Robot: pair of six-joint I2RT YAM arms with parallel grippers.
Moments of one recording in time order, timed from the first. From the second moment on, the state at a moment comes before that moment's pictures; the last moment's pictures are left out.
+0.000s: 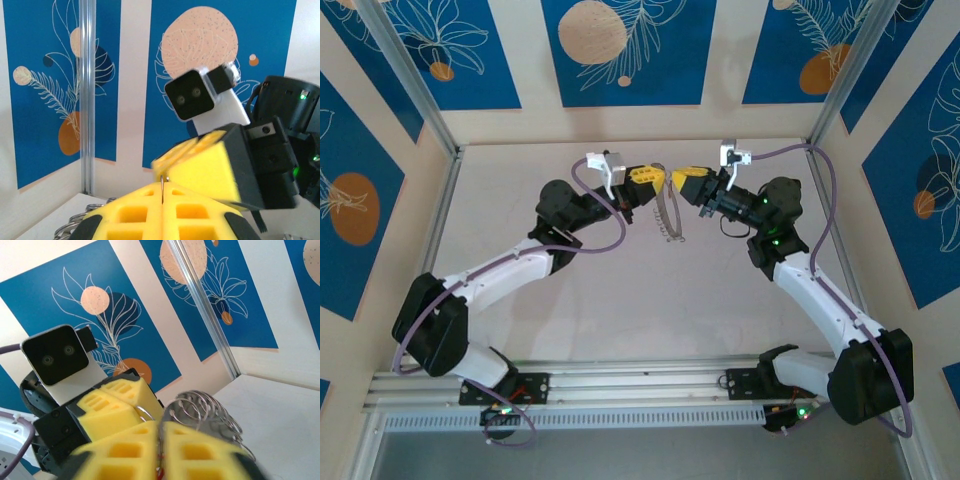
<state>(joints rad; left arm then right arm) -0.68 1.48 1.03 0.82 0.55 -0.26 0.31 1.15 0.86 0.55 -0.78 0.68</state>
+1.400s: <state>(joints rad) -0.64 1.60 0.97 1.22 0.60 -0.76 0.24 1.20 0.82 0.70 -0.88 0.88</state>
